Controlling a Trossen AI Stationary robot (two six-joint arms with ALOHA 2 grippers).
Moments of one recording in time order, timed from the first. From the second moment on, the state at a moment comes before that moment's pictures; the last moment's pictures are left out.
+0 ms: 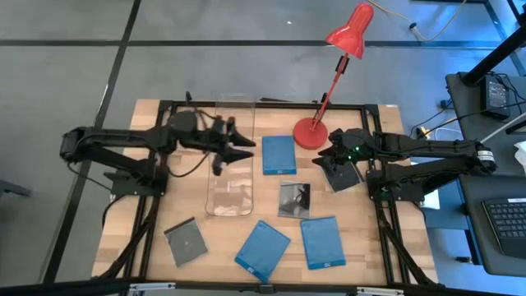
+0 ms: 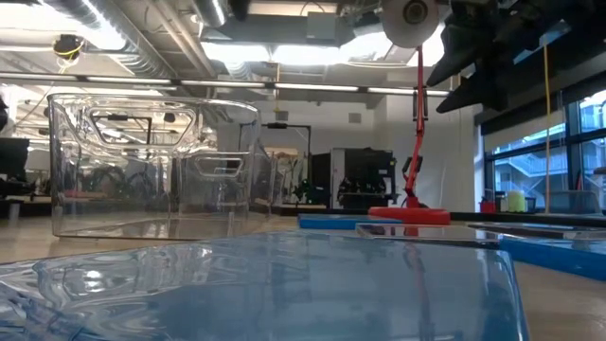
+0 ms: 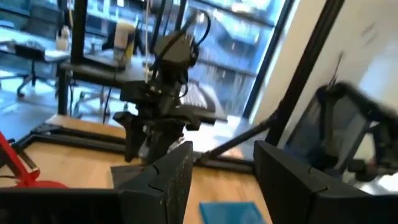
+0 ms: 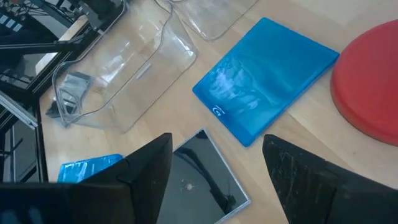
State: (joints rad) left arm 0.13 1.16 0.94 0.22 0.25 -0.27; right arm -0.12 0.90 0.71 -0.48 0.04 0.67
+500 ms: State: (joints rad) left arm -0.10 1.62 1.67 -0.60 -0.02 -0.08; right arm -0.12 0.90 0.71 -0.49 0.04 0.59
